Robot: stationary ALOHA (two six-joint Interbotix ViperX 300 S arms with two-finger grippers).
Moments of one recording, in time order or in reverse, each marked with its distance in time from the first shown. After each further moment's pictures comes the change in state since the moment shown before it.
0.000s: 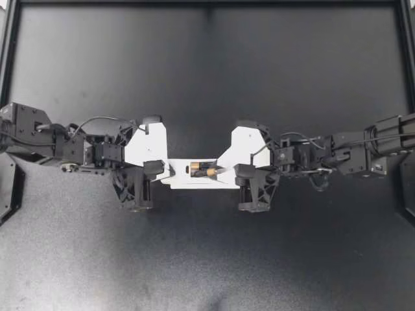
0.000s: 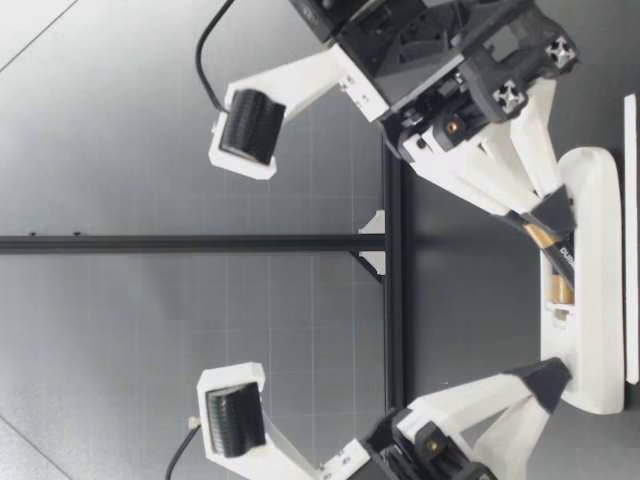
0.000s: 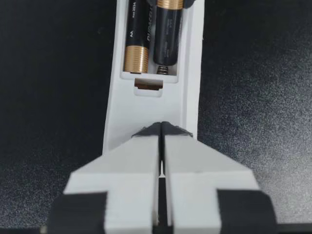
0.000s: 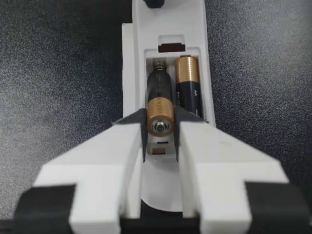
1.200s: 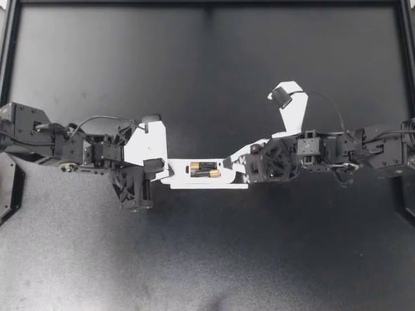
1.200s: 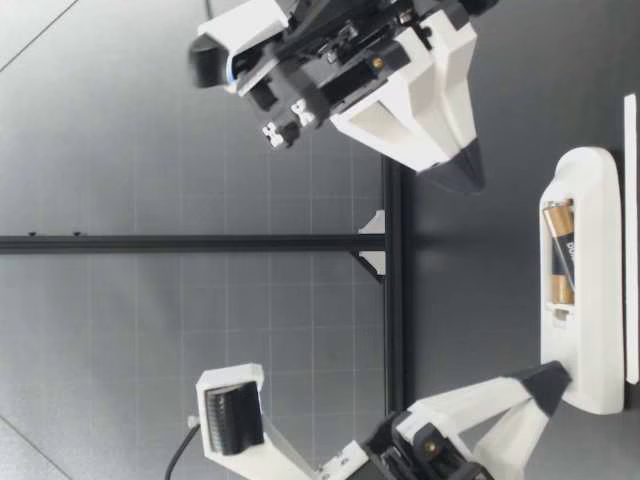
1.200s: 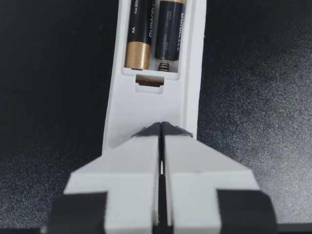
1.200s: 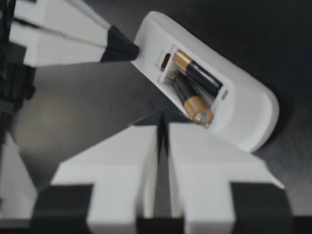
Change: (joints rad) left arm 0.000 -0.006 0.000 -0.005 0.009 -0.015; right arm 0.000 -0.173 0.109 0.117 -0.021 1.112
